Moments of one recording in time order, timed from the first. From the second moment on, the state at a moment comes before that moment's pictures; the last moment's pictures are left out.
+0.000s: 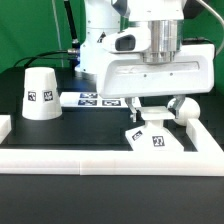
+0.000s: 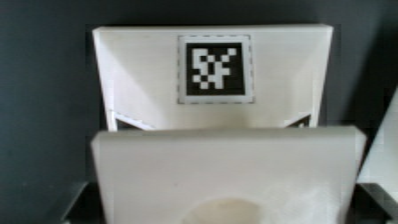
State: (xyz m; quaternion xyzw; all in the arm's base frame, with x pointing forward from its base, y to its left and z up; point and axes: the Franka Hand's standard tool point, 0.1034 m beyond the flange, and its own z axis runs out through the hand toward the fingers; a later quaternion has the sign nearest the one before) arm 0.566 0.073 0.046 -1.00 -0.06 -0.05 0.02
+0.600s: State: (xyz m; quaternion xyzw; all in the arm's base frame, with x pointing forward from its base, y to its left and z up) arm 0.601 0.089 0.047 -1.00 -0.02 -0.07 0.03
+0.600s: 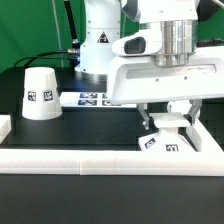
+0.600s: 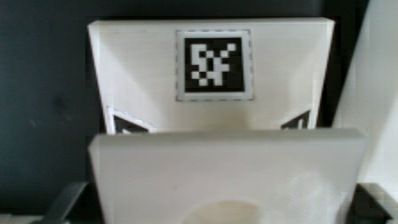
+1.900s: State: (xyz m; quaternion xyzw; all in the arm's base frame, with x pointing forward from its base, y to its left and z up) arm 0.564 0.108 0.058 -1.00 -0.06 -0.06 0.03
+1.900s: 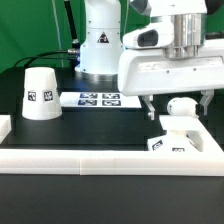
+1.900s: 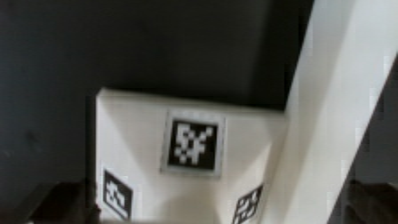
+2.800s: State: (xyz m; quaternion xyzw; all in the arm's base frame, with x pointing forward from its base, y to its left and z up) arm 0.495 0.142 0.091 -0.99 -0.10 -0.06 0.03
